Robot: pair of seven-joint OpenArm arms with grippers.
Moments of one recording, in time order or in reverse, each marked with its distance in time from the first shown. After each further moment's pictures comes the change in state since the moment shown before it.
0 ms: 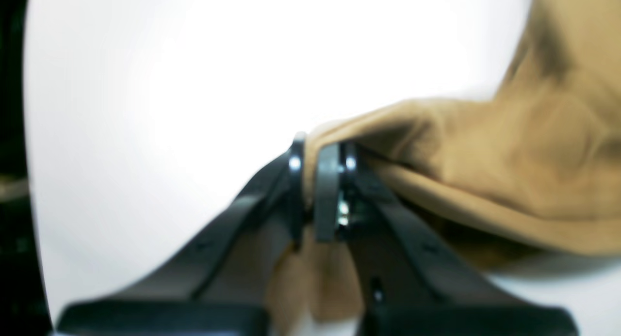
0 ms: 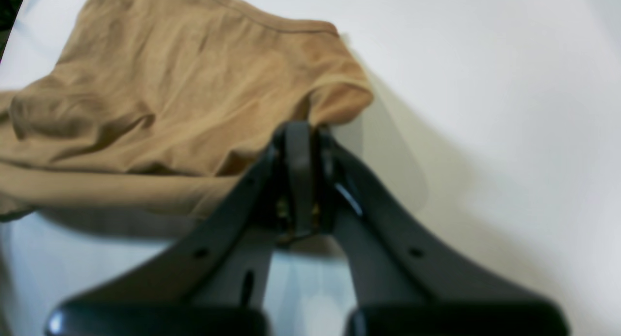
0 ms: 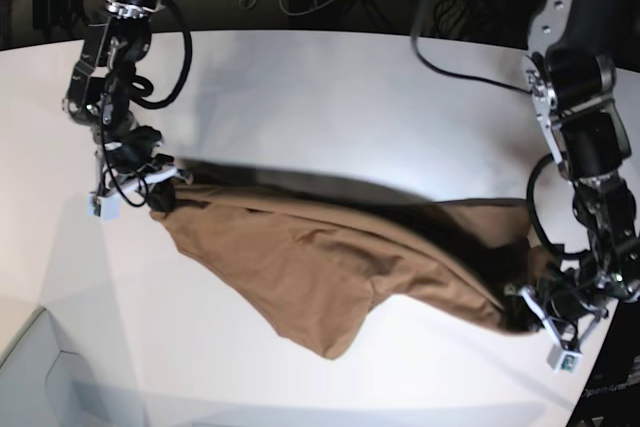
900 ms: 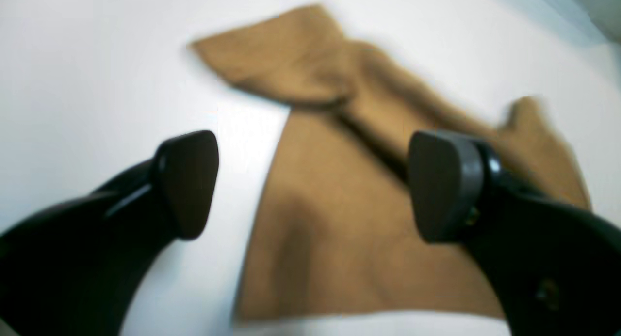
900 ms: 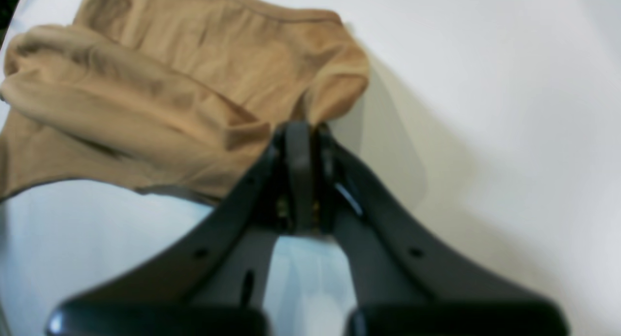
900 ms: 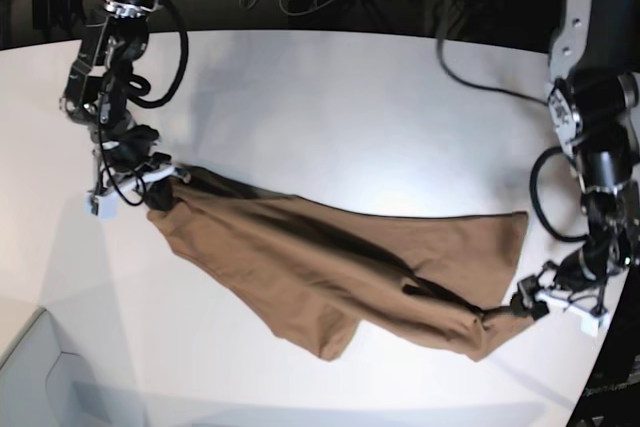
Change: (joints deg) left arm -1.2 -4.1 -0.5 -21.0 -20.0 17.4 -4.5; right arm -0.2 0.3 0.0 0.1 0.0 0.0 -0.3
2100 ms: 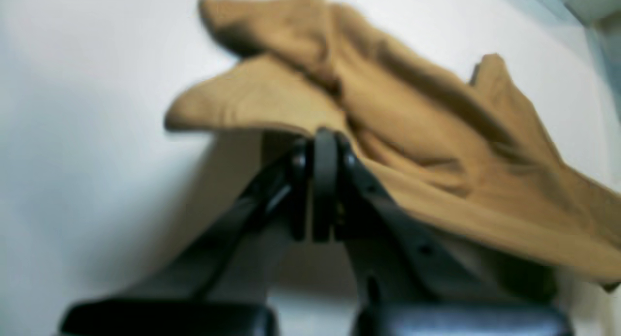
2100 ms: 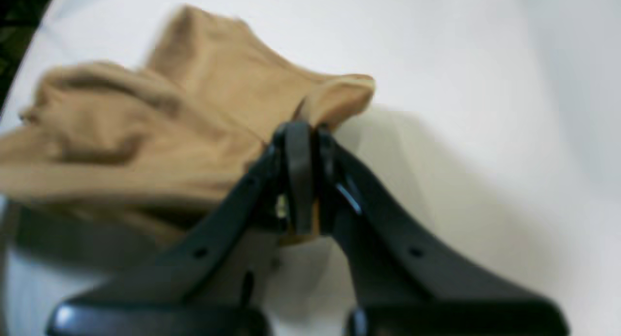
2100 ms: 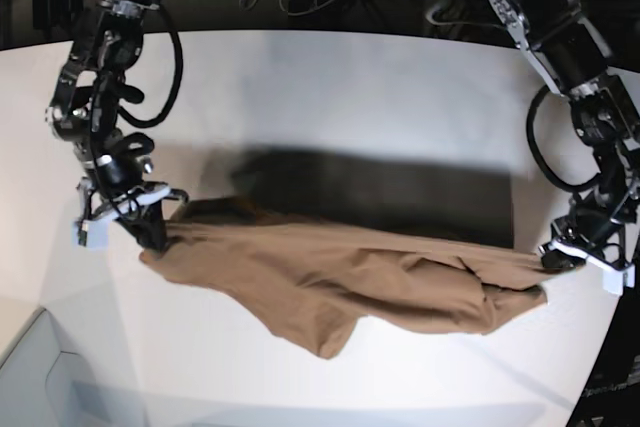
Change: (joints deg) left arm 20.9 9.2 -16.2 45.3 -5.5 -0.5 19.8; right arm -0.3 0.4 -2.6 14.1 0.3 0.2 -1.3
